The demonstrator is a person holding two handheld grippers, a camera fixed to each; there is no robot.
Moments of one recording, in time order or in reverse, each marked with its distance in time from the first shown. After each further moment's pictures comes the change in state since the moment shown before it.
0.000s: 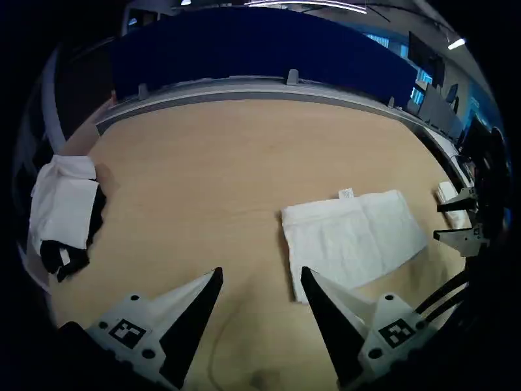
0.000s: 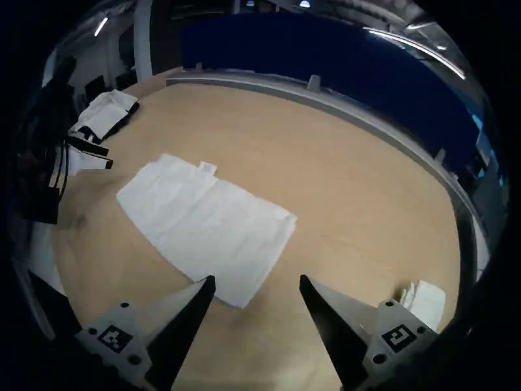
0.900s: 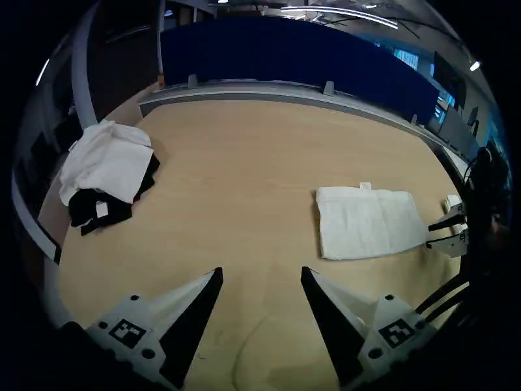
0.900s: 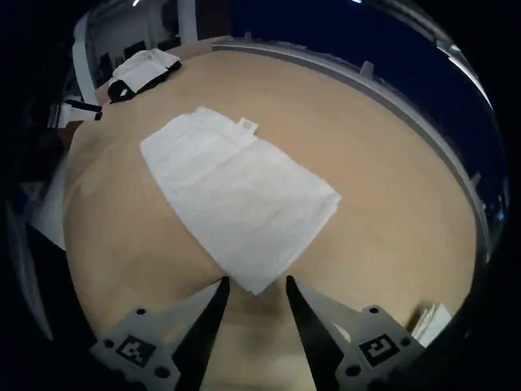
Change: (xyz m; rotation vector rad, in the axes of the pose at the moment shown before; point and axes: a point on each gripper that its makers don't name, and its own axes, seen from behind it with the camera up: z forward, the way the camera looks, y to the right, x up) left arm -0.048 -0.041 -0.070 0.126 0.018 -0.128; right arm -0.060 -0.020 -0.008 0.168 -0.127 -0.176
